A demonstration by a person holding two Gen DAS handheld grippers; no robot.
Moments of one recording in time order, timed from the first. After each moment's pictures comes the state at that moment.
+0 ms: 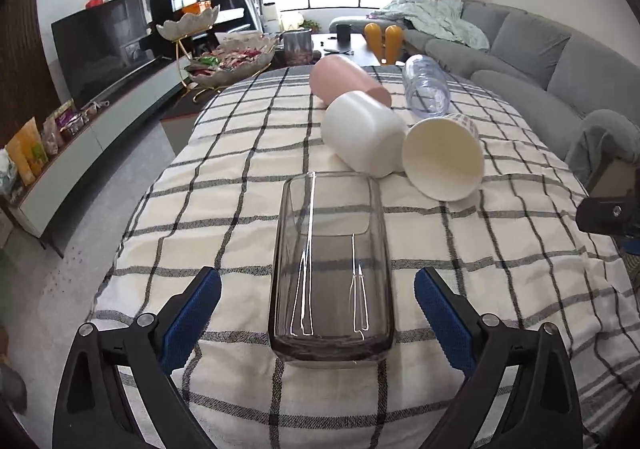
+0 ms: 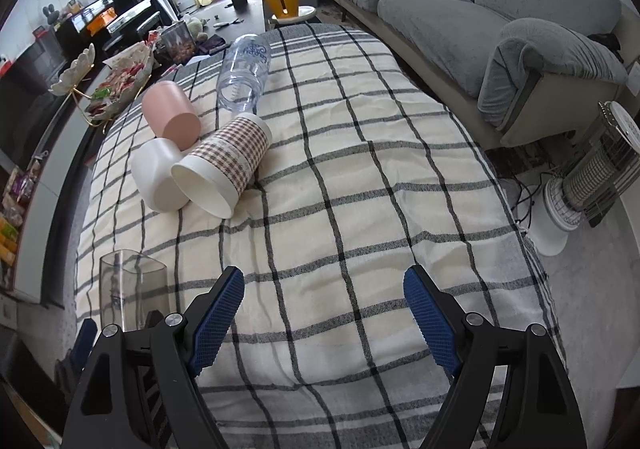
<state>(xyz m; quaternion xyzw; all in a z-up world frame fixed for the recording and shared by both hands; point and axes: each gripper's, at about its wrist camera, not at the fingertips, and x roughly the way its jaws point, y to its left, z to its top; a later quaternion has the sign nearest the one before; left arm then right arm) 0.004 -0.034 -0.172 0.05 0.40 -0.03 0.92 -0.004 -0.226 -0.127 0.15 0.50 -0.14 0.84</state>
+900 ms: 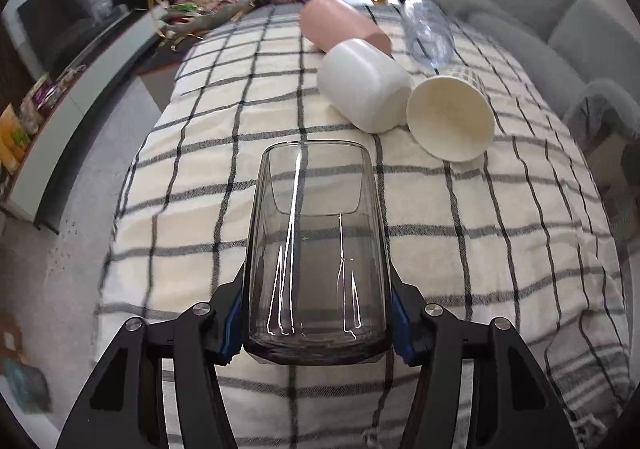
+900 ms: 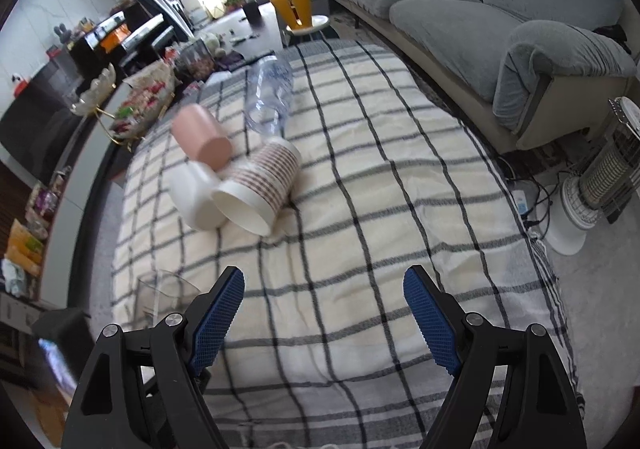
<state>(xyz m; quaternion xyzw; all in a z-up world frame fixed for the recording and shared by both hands) 0.031 -0.031 -0.164 0.08 0.53 -0.06 0.84 -0.006 -0.224 -0.086 0.19 0.47 -0.10 0.85</state>
